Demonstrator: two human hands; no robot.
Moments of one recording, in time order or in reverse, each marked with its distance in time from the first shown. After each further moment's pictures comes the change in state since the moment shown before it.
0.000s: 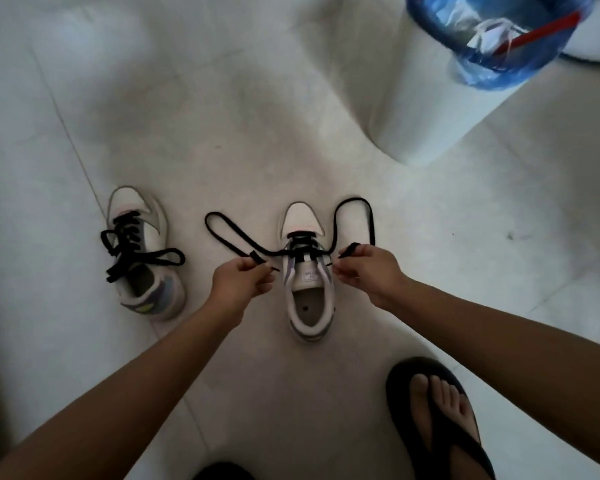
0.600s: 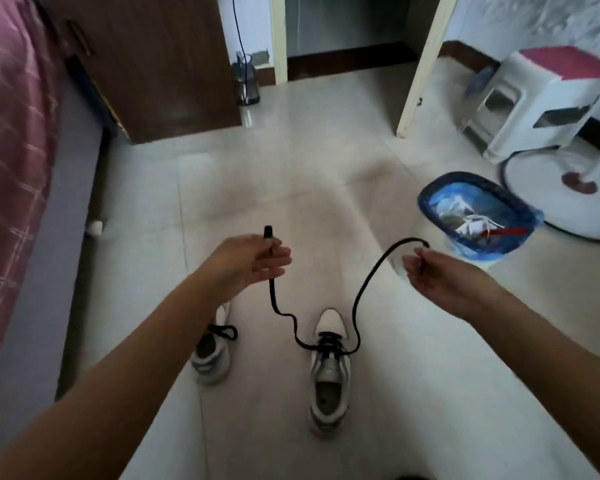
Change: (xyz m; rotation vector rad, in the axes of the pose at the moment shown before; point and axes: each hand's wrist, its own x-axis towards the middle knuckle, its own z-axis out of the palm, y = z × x) left_hand -0.107 0.217 -0.057 -0.204 -0.154 0.246; right_hand -0.096 -0.213 -0.021 0.221 -0.203 -0.178
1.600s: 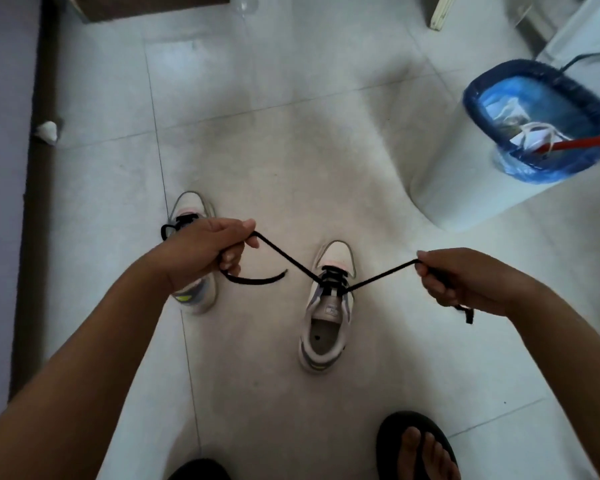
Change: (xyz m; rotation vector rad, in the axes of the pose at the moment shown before) left_hand 0.016 -0.110 -0.059 0.253 -0.223 -0.010; right_hand 0.028 0.078 -0.071 -0.632 -0.377 0.250
